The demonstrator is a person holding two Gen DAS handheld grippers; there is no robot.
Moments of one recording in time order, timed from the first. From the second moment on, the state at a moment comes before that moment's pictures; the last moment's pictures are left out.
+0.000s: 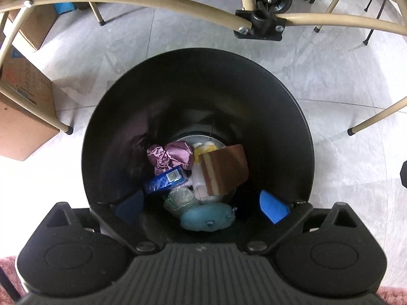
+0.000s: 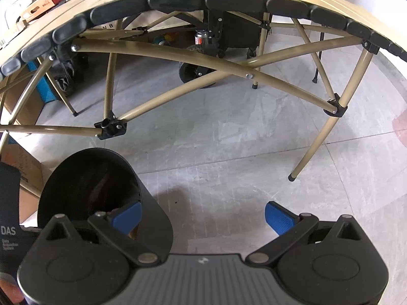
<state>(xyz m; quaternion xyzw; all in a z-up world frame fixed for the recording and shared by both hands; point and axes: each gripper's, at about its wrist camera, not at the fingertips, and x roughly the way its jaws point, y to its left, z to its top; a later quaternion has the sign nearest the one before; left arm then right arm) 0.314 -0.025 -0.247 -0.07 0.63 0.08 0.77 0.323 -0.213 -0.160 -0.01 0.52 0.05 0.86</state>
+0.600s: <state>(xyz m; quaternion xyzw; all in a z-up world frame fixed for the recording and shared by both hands) 0.295 -0.017 -0.189 -0.06 0.55 0.08 0.83 0.324 -0.217 -0.148 -0.01 0.50 0.05 0.87</state>
